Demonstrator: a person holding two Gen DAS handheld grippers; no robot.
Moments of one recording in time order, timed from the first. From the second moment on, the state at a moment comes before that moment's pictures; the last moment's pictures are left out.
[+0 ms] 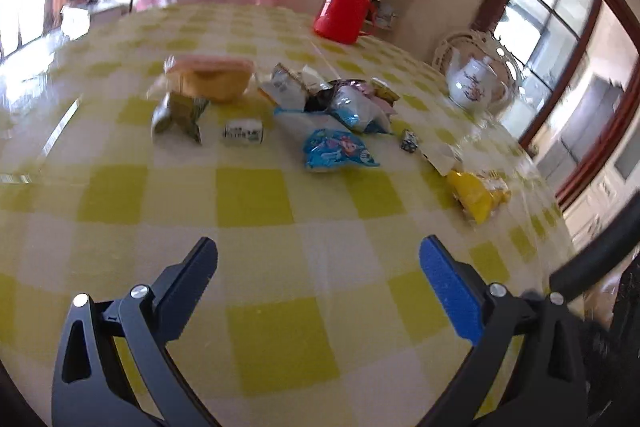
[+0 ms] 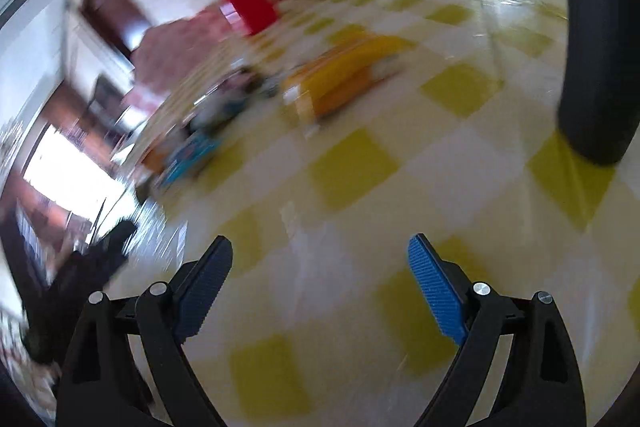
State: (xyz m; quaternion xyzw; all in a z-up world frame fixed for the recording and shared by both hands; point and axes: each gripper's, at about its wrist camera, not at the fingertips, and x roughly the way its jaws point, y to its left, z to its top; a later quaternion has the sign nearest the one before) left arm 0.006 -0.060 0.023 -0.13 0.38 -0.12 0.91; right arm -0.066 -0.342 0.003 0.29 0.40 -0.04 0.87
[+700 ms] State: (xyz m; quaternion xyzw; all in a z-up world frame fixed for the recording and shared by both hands) left arm 0.005 -0.032 0.013 -0.21 0.37 -0.14 0.90; right arm 0.097 -0.350 0.000 0.23 0.44 -0.25 0.83
